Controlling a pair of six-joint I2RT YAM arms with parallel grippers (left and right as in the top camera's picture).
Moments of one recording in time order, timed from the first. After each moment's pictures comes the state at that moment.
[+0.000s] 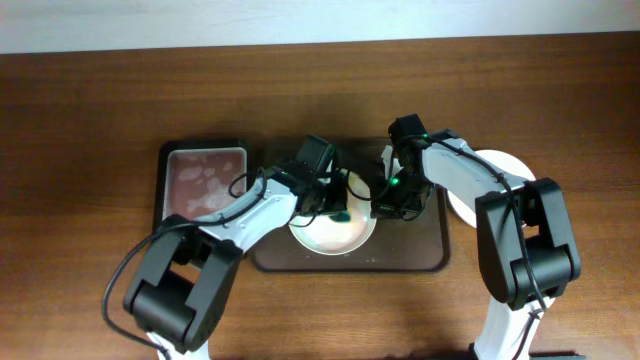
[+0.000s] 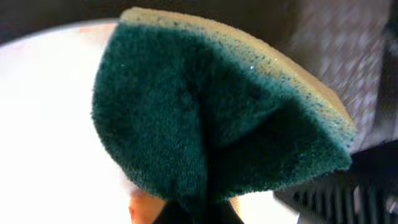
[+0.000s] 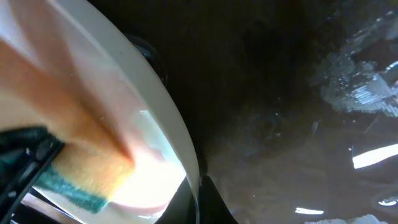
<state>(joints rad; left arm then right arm) -0.56 1.93 1.17 -0.34 0.27 -0.59 0.25 2.00 1.28 -0.87 -0.45 0.31</state>
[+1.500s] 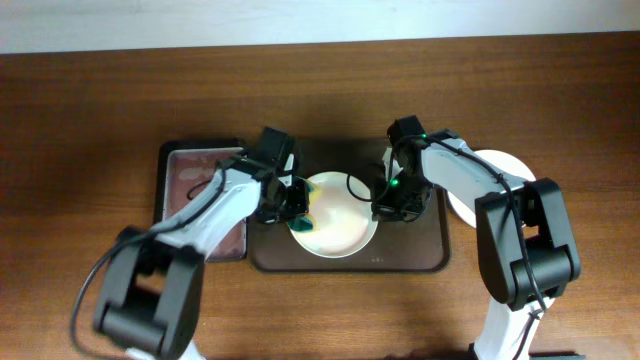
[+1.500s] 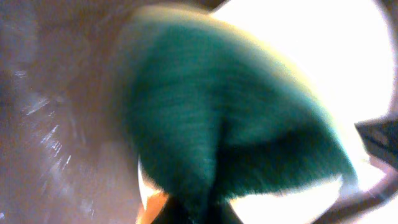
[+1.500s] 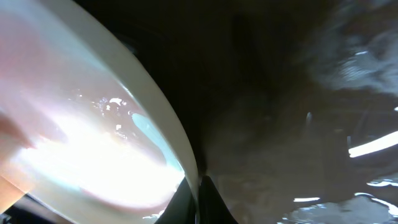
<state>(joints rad) -0.40 1.80 1.16 -0.69 0.29 -0.46 0.26 2.00 1.28 -0.90 -0.40 0.34</state>
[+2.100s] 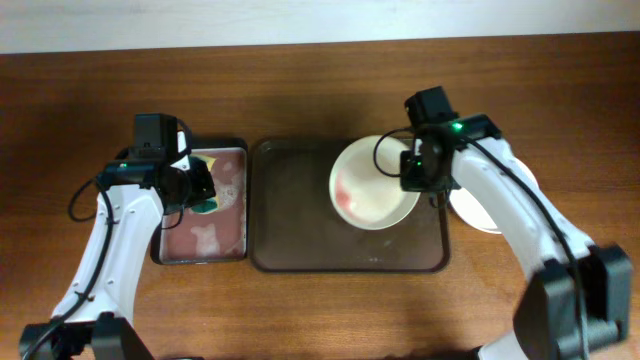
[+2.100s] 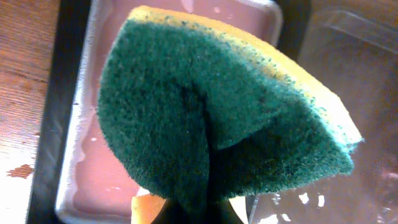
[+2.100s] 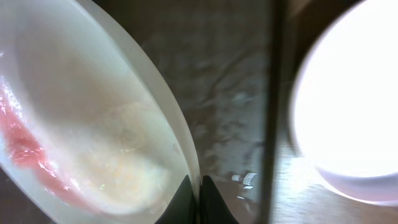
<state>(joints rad) 0.02 1.54 1.16 -0.85 0.05 -0.27 0.26 1.70 1.37 -1.03 0.07 0.33</state>
